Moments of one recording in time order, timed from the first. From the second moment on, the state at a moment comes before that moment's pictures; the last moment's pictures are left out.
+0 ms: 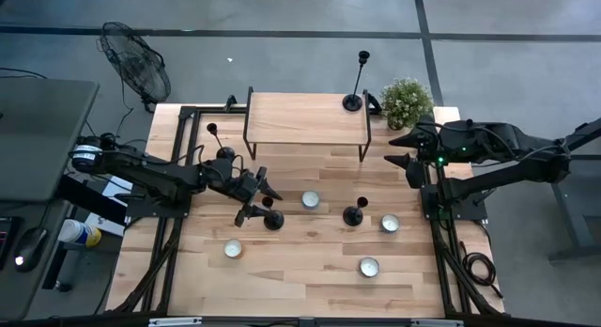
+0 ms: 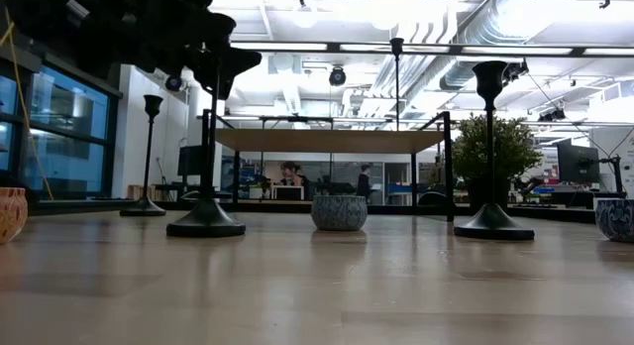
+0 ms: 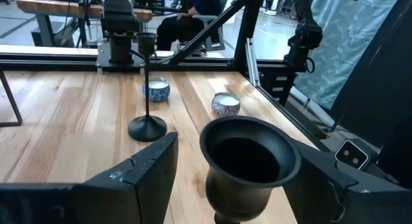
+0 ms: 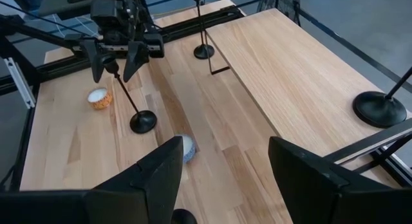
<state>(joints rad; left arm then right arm) -0.03 1.22 0.41 0.70 0.32 -0.08 0.04 0.83 1.20 -0.91 0.28 0.33</state>
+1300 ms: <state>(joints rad) -0.03 1.22 0.42 0.72 0.32 -0.09 0.04 0.83 1.20 -0.92 0.28 0.33</state>
